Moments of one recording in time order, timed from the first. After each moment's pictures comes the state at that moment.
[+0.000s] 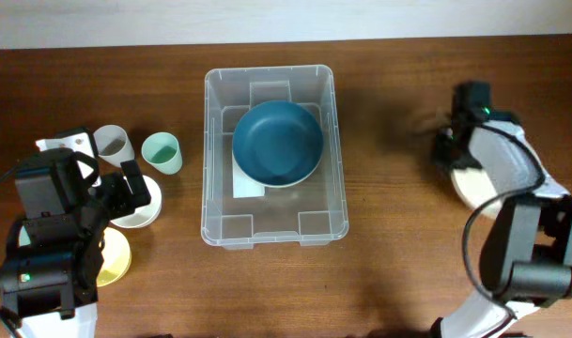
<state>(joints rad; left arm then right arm) 0.14 1.00 1.22 -0.96 -0.09 -0.10 -0.14 1.89 1.35 -0.80 0.20 0.14</state>
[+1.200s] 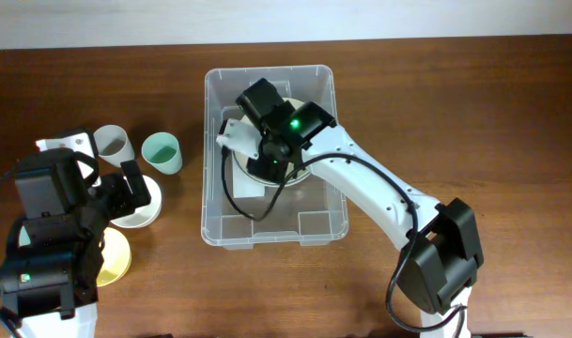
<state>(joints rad) 0.14 1.00 1.22 -0.96 -0.09 -0.10 0.68 2.03 1.85 -0.98 -0.09 -0.54</state>
